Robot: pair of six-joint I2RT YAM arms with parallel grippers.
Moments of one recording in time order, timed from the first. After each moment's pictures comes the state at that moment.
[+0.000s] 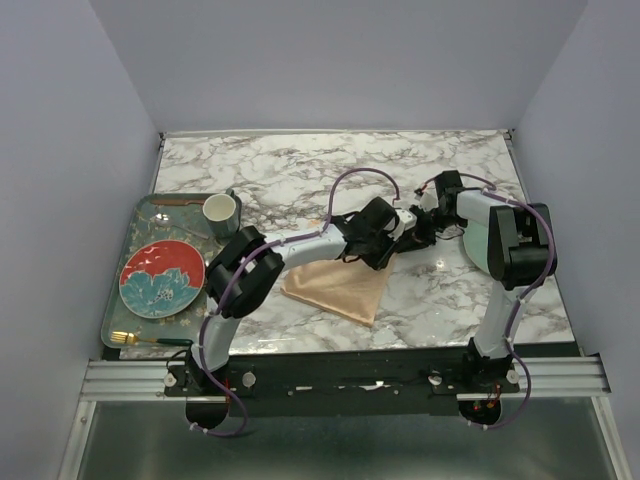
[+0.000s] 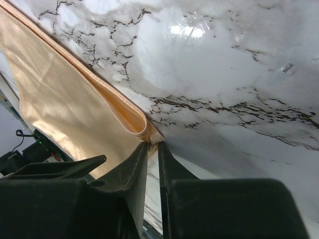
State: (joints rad) left arm -0.91 2.05 1.48 -0.30 0.17 -0.10; right arm 0.09 1.98 1.22 -0.59 -0.64 0.22
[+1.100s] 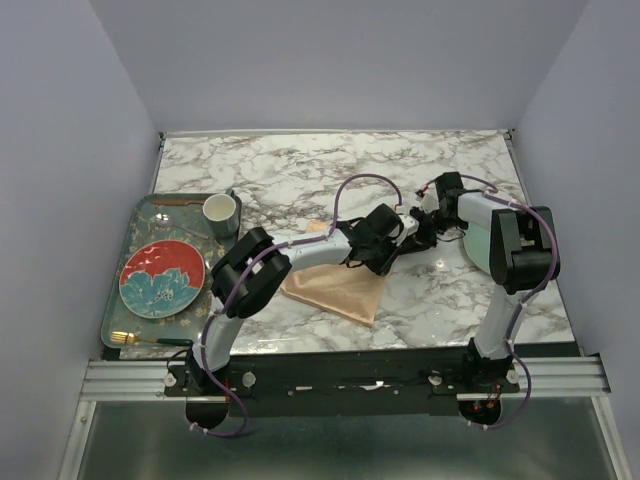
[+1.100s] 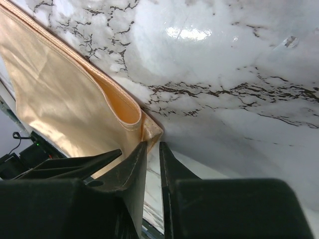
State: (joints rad) left arm -0.94 2.08 1.48 -0.29 0.14 -0.15; right arm 0.09 1.94 1.19 -0.58 -0.62 0.24
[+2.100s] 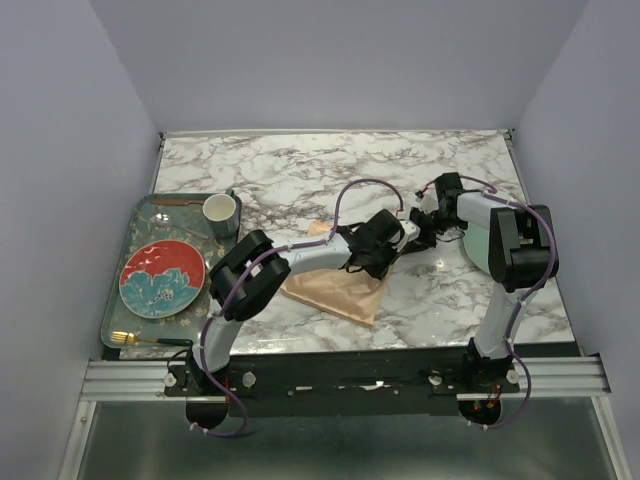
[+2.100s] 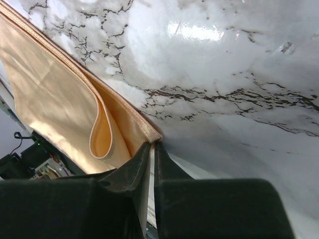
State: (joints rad) left arm -0.96 2.07 1.44 -0.28 0.14 -0.15; right arm 0.09 1.96 1.19 -0.58 -0.62 0.24
